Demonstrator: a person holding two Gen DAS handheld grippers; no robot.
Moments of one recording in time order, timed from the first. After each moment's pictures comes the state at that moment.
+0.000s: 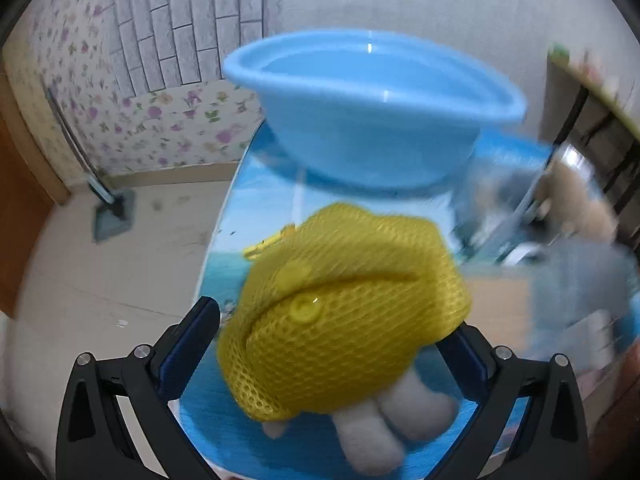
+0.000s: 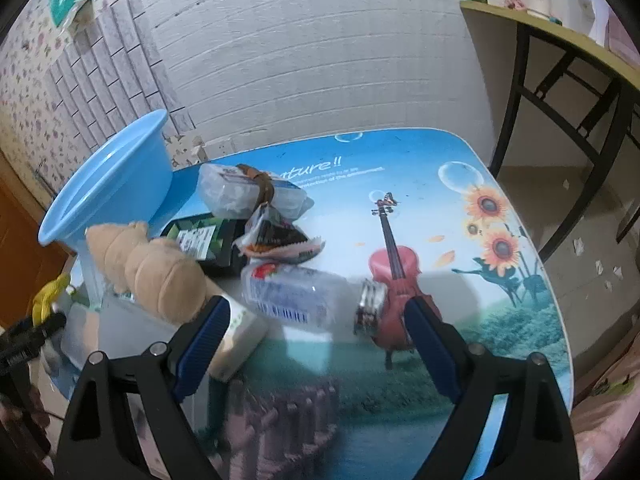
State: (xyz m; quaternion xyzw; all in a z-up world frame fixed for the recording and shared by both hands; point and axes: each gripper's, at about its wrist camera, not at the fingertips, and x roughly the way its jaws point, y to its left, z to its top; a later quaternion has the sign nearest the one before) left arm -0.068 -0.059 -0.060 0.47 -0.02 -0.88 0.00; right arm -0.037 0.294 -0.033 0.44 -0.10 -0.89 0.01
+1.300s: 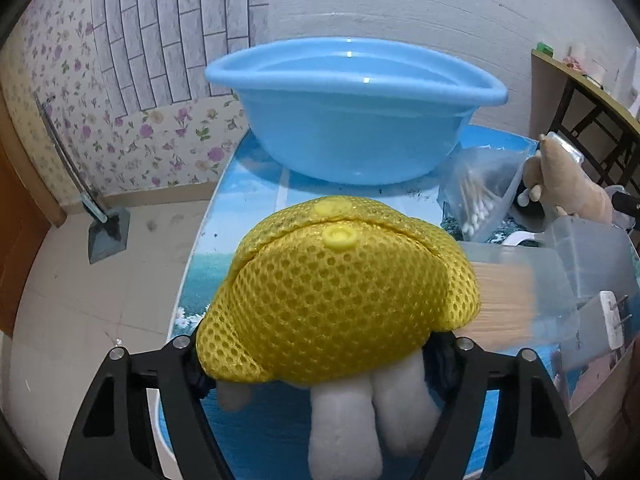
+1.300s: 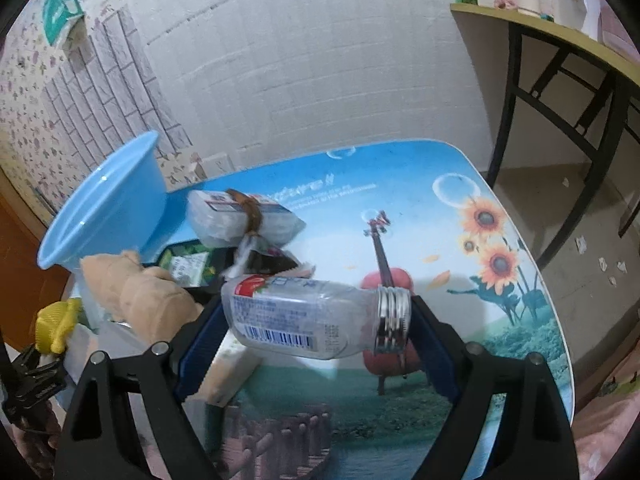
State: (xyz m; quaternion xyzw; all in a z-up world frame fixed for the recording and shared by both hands) left arm -0.050 -0.044 -0.067 0.43 -0.01 -0.90 -0.03; right arm -0.043 0.302 -0.027 0.42 -0.12 -0.90 0.01
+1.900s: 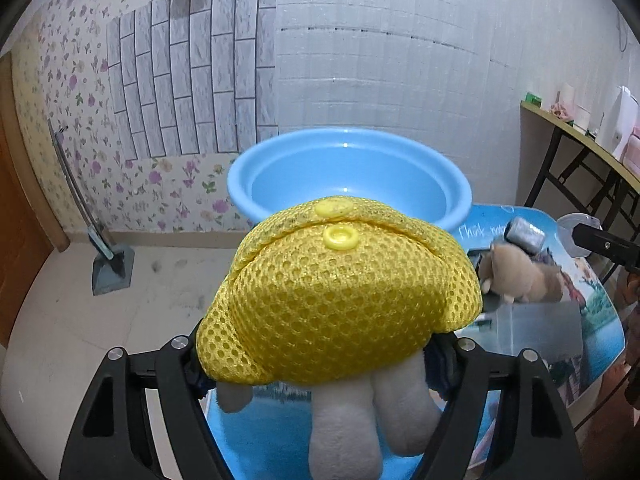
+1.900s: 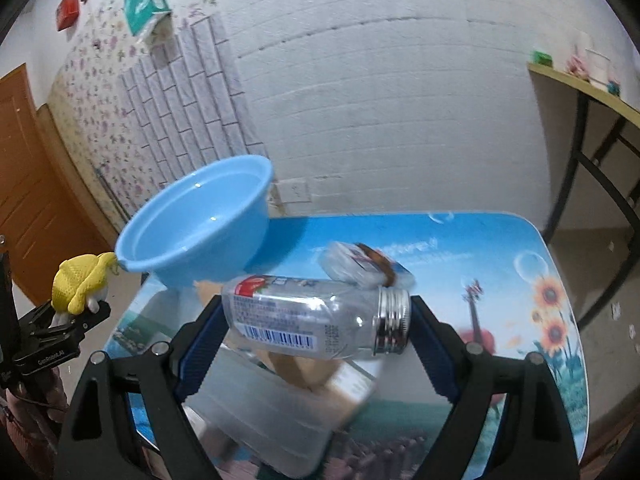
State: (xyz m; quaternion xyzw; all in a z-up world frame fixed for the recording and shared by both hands) left arm -0.045 -0.050 0.006 0.35 0.00 -0.94 -0.03; right arm -0.042 0.241 0.023 0.35 -0.08 -0.93 0.13
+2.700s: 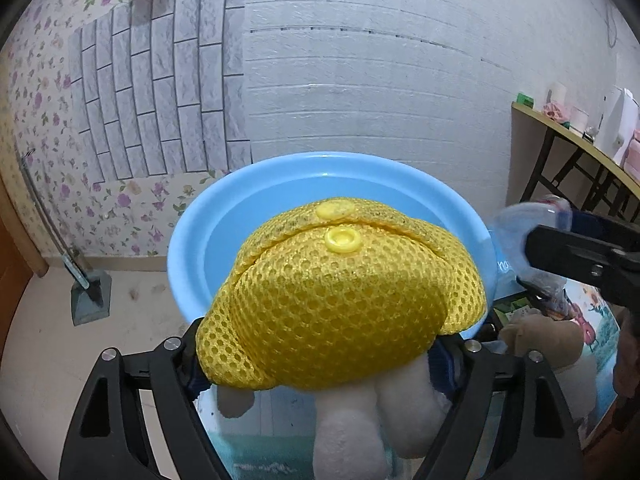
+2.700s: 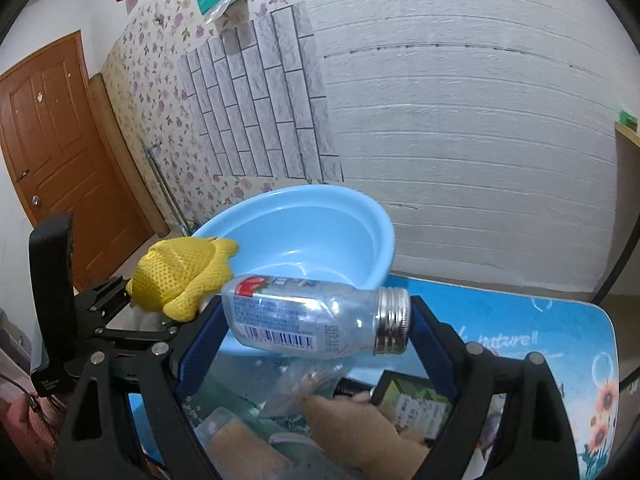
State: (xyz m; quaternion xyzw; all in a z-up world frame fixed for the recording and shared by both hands) left arm -0.134 -0.034 0.002 0.35 -0.01 -0.93 -0.07; right arm -0.103 0.149 0.049 0.33 -0.03 -0.92 0.23
